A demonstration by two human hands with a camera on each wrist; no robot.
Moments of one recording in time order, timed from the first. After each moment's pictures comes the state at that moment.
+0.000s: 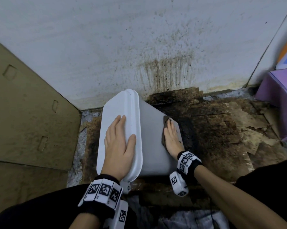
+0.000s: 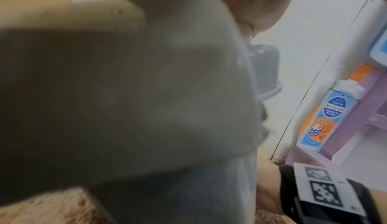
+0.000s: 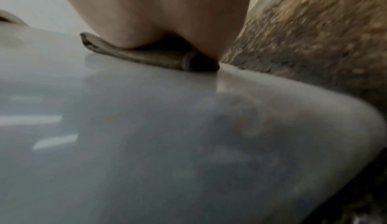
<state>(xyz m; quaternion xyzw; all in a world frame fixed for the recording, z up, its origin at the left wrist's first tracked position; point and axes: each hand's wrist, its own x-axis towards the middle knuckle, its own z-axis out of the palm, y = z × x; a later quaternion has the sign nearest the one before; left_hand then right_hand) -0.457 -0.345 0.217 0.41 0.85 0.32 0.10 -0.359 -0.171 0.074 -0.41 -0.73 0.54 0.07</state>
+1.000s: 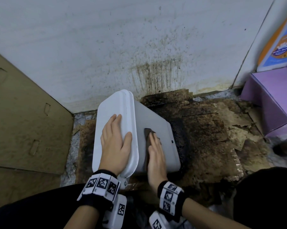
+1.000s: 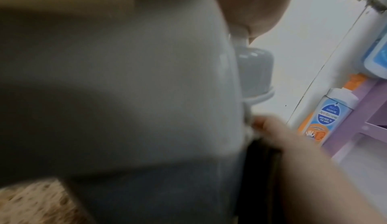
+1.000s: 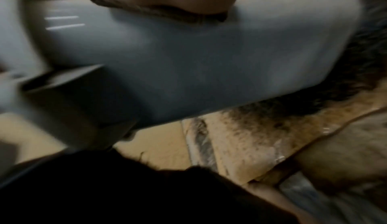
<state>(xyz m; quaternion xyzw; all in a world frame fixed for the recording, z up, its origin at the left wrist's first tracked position) -0.449 -0.336 0.219 0.41 0.85 0.32 0.09 -0.333 -0.284 0.116 -0.39 -0.65 0.59 0.27</state>
